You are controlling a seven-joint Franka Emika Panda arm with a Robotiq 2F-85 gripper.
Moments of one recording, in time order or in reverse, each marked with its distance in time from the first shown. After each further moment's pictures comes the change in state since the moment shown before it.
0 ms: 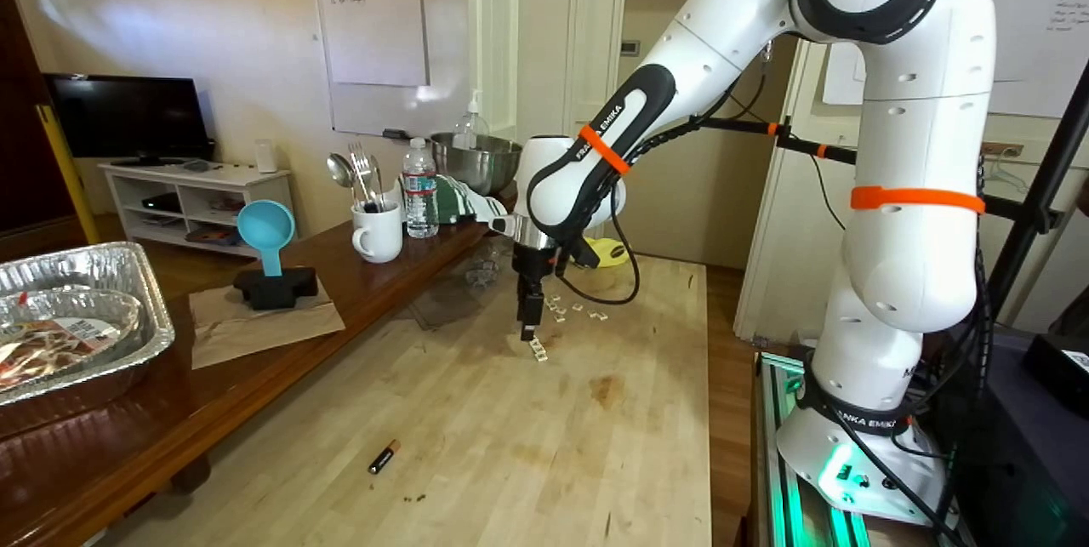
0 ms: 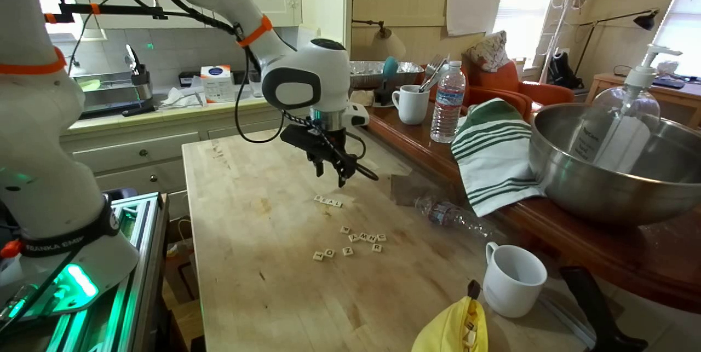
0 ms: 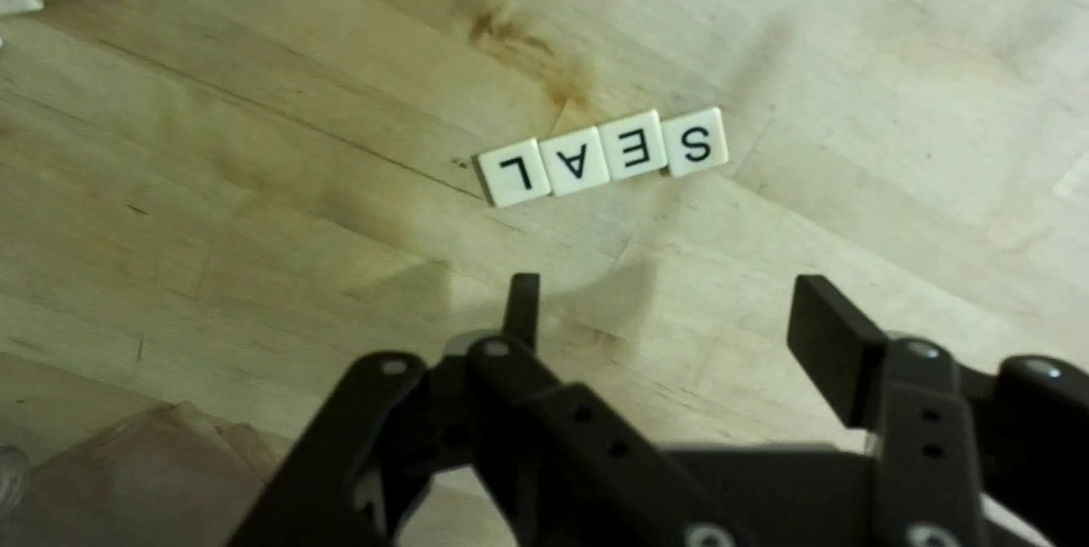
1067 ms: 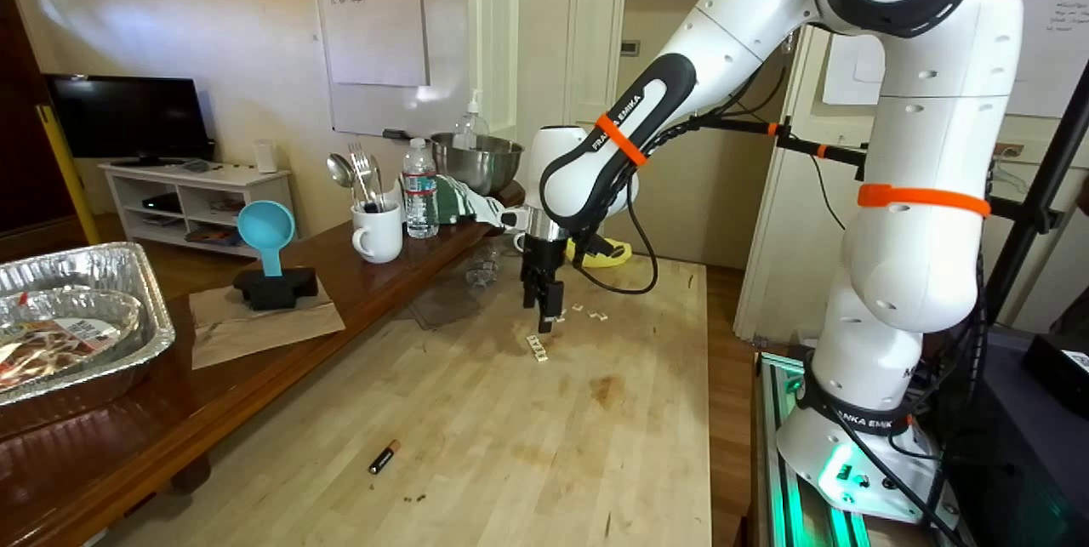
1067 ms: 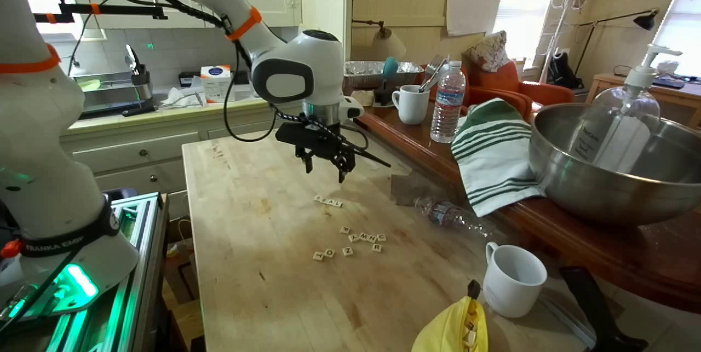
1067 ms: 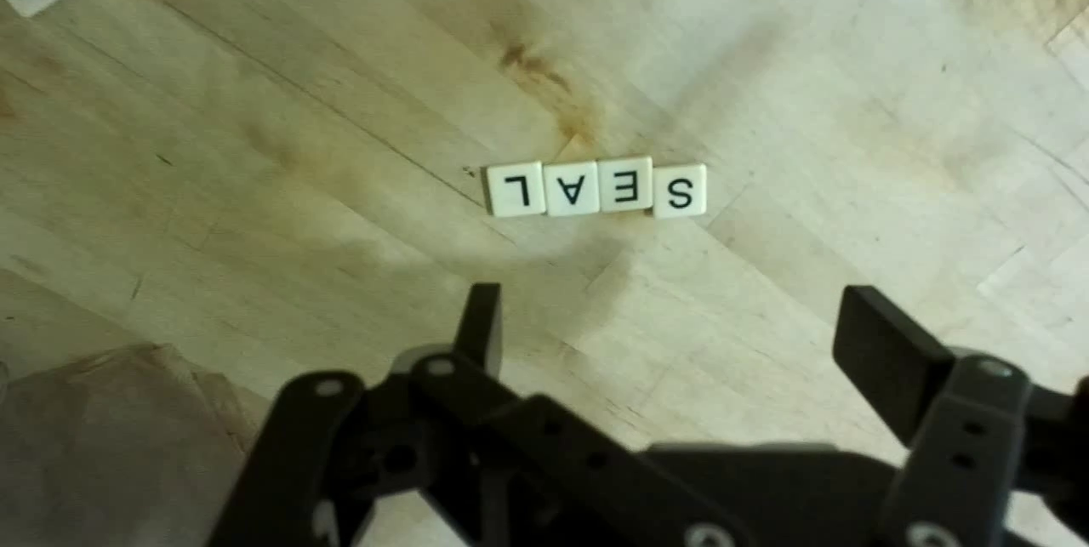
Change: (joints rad) arm 0.005 -0.080 -0.020 -0.053 -0.024 -0.030 -0.171
